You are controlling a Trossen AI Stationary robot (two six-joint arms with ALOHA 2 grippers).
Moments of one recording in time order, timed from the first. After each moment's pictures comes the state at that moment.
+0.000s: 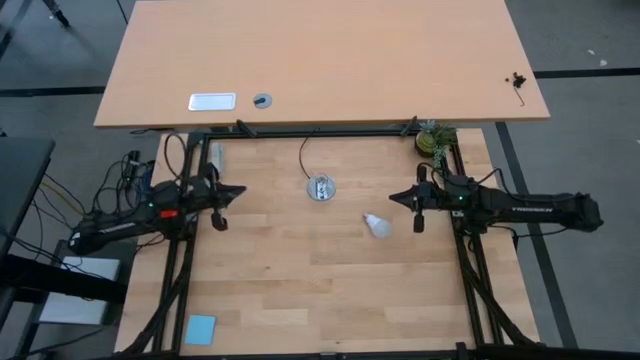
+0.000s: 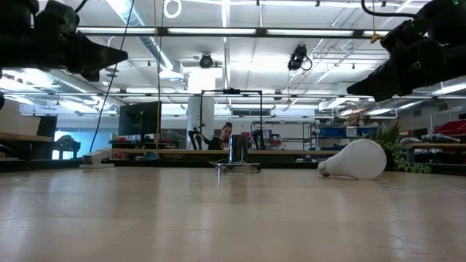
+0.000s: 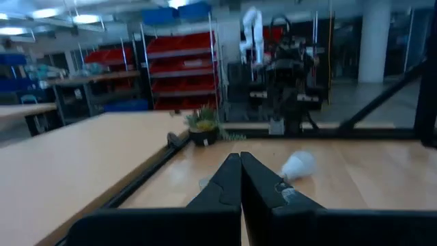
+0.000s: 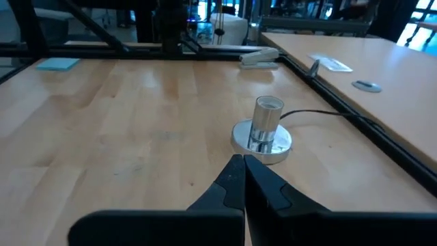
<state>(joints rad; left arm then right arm) 0.22 0.00 0.08 0.02 -0.03 0.07 -0.19 0.41 0.12 0.07 0.00 -0.06</state>
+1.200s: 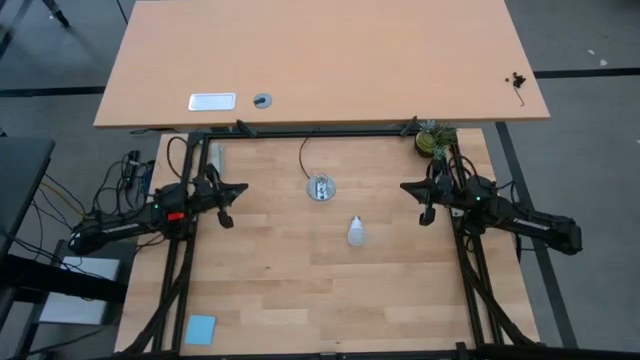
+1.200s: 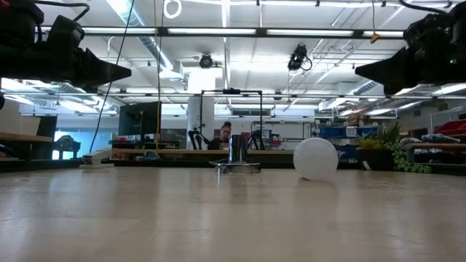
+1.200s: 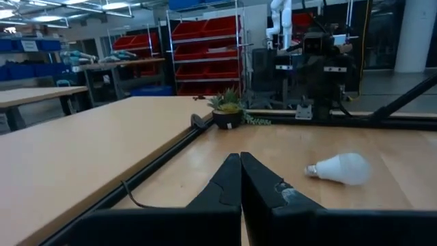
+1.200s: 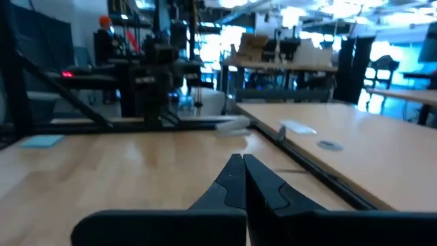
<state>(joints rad) 0.21 0.00 0.01 0.07 -0.14 0.07 -0.33 0.03 0.01 0.08 -0.07 -0.03</state>
